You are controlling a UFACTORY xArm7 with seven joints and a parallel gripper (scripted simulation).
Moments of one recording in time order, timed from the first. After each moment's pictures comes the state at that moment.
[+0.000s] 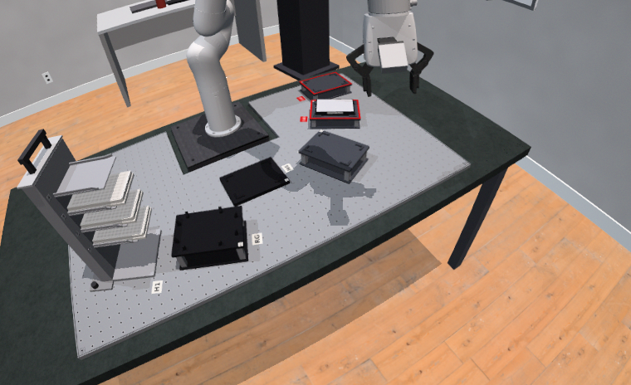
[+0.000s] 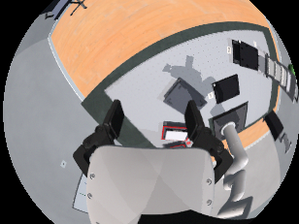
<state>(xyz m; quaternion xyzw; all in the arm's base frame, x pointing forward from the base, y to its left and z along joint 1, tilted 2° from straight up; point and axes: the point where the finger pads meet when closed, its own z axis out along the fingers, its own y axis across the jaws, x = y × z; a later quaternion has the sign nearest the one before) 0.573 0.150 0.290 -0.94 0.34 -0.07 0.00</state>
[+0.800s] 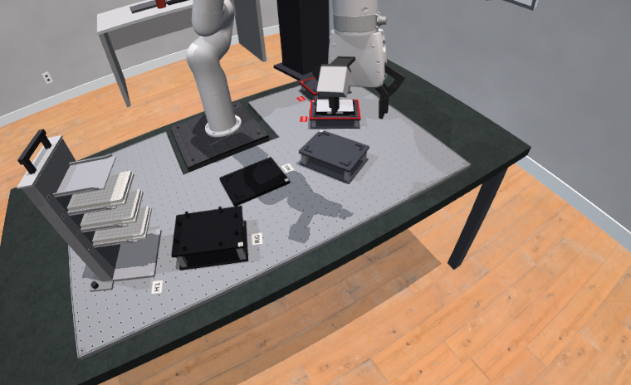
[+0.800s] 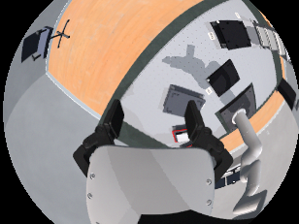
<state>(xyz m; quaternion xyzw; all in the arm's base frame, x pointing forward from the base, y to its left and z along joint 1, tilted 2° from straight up) 0.569 0.061 0.276 -0.87 0.50 -0.05 0.00</state>
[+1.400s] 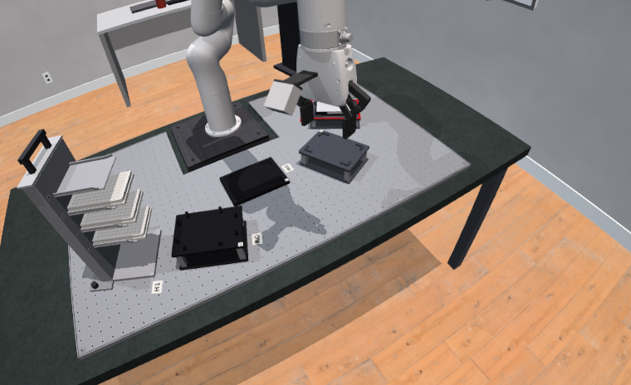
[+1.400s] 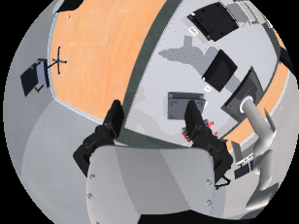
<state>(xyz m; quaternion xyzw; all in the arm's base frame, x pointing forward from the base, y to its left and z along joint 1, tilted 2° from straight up) 0.554 -0.006 0.265 -0.79 0.61 -0.04 0.00</state>
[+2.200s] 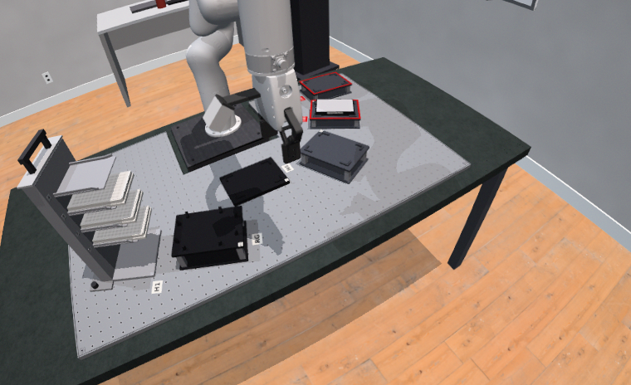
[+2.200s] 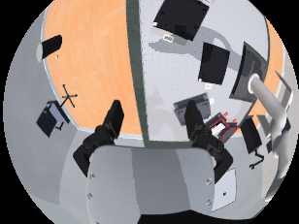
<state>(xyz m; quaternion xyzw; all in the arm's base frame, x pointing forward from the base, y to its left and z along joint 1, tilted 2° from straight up) 0.521 -0.092 0.248 -0.65 0.76 -0.02 -0.01</state>
